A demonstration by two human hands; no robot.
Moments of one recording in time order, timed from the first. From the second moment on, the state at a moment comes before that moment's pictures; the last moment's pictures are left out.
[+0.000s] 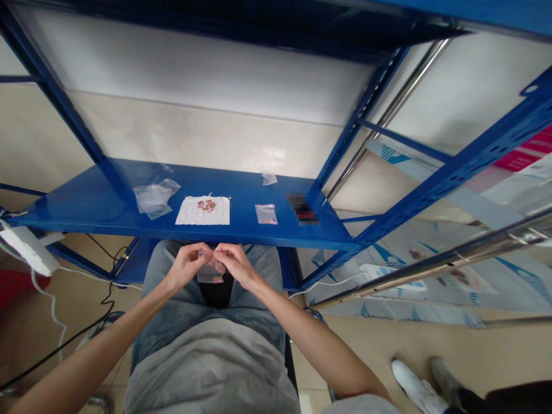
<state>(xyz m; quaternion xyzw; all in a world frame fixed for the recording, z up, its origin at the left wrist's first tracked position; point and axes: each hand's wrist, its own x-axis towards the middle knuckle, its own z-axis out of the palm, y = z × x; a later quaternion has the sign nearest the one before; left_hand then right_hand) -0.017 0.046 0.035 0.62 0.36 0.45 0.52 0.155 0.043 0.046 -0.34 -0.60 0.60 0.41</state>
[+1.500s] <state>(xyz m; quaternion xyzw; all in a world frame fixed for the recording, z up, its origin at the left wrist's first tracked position) -0.023 0.047 0.046 0.69 0.41 0.43 0.41 0.181 0.065 0.044 -0.37 -0.56 0.62 0.41</state>
